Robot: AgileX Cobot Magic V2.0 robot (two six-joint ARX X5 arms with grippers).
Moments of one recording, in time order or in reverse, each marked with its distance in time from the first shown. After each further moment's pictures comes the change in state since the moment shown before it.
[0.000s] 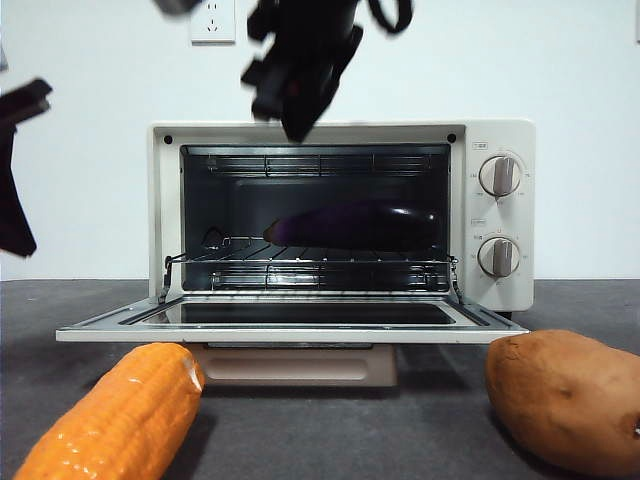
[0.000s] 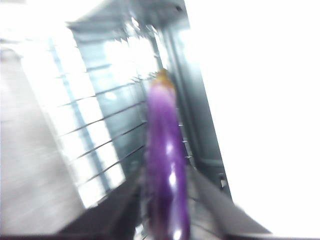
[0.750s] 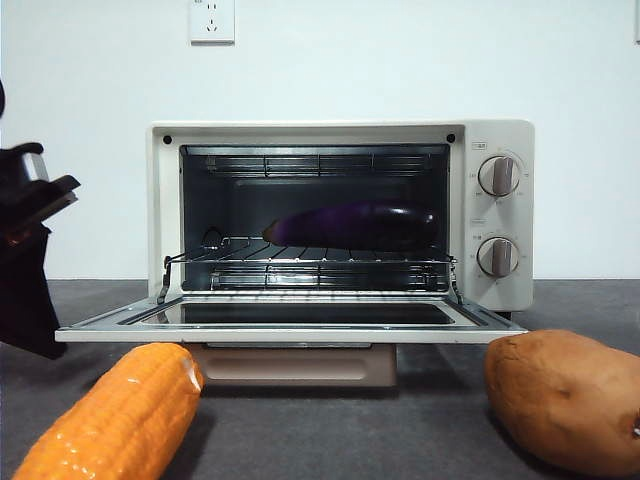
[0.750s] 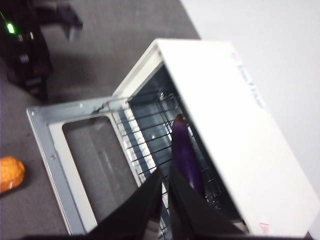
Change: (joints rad) left arm 0.041 0.346 0.021 0.071 0.227 0.035; right arm 0.154 -0.455 0.000 -0.271 -0.177 0.215
